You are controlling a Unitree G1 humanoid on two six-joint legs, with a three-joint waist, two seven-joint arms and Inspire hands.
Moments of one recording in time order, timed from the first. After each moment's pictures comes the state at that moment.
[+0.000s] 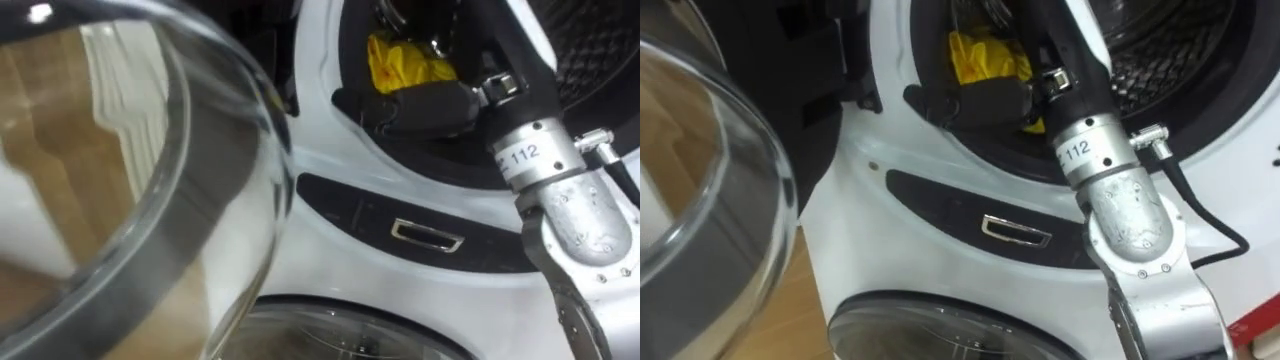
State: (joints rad) left arm 0.20 0.23 0.00 1.03 0.27 0.21 0.16; right arm -0.42 -0.35 0.09 -0.36 0.07 0.20 0.01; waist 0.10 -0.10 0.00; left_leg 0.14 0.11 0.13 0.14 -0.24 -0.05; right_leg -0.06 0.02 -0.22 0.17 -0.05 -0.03
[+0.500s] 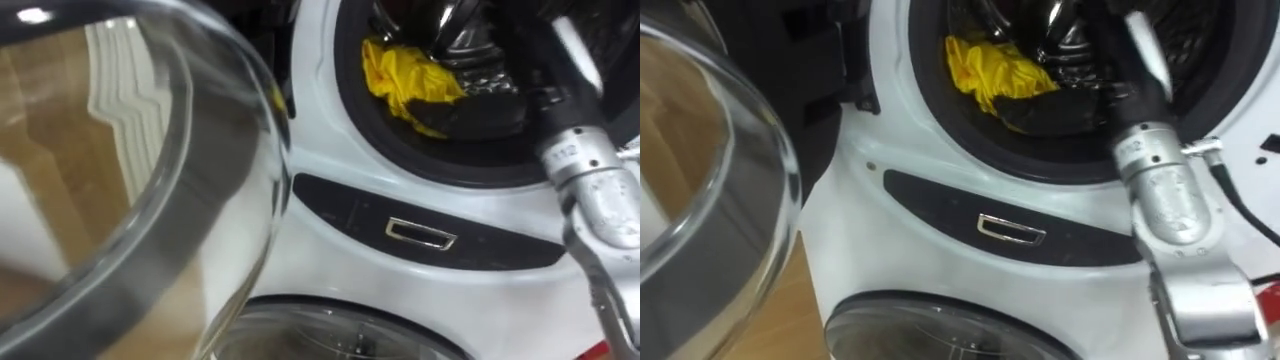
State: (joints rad) left arm 0.25 0.22 0.07 0.99 0.28 0.24 0.16; right arm -0.42 -0.44 -0.04 -0.15 -0.04 0.24 -0.03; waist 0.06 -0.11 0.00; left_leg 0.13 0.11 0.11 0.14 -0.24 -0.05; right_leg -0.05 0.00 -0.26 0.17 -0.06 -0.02
